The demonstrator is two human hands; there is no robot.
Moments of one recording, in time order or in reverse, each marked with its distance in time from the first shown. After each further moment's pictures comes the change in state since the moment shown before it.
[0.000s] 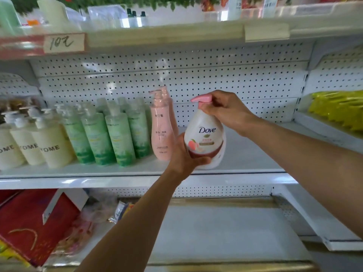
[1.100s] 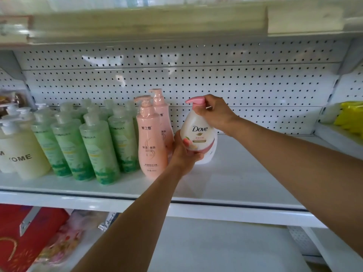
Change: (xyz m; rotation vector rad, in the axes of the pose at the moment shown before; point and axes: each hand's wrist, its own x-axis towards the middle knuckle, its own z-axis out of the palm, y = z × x) left_hand 0.106 -0.048 0.007 0.434 0.263 -0.129; right_hand 0.114 0.075 0.012 -0.089 -0.027 0.062
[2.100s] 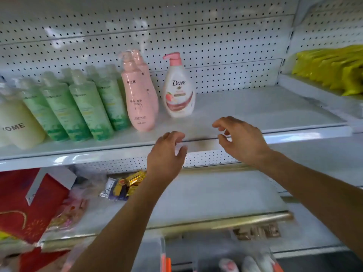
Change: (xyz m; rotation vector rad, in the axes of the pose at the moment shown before) left_hand -0.180 0.006 -0.048 0.430 -0.082 0.309; right_hand -0.251 0.021 -0.012 -0.707 0.072 0.041
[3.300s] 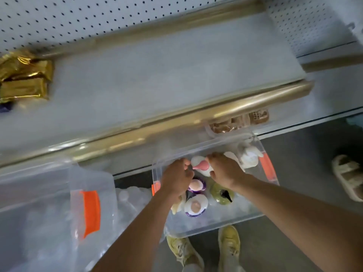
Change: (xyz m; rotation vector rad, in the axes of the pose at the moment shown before) left_hand -0.276 -0.166 0.449 0.001 -0.979 -0.520; right_hand -0.314 0.231 0.432 0.040 -0.943 0.303
